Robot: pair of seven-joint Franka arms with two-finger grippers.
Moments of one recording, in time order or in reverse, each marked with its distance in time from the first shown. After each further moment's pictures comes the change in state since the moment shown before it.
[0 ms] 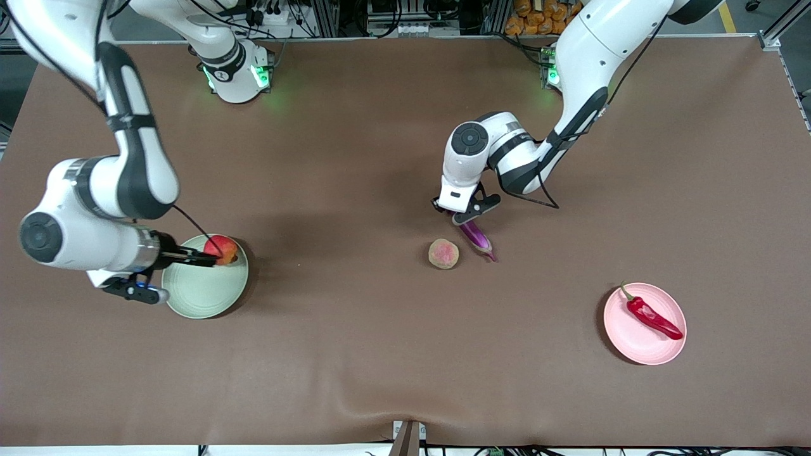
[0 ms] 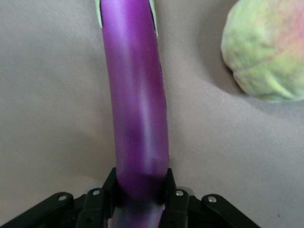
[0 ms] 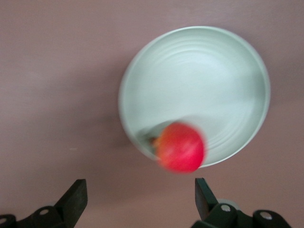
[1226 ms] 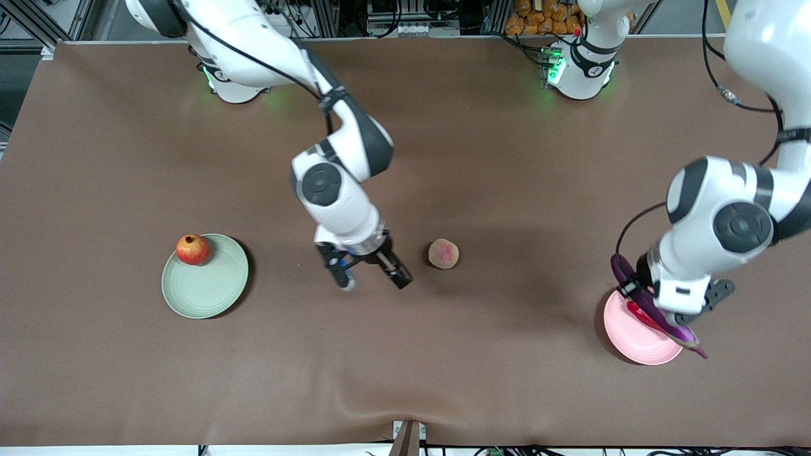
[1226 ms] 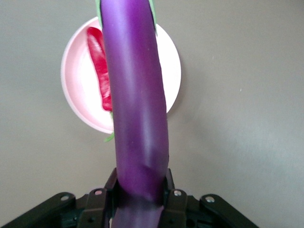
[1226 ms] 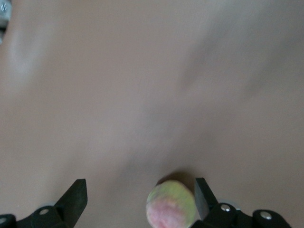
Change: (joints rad) left arm 0.543 0.015 -0.003 0.507 -0.078 -0.430 0.662; right arm 0.539 0.354 0.007 0.352 0.103 0.461 1.169
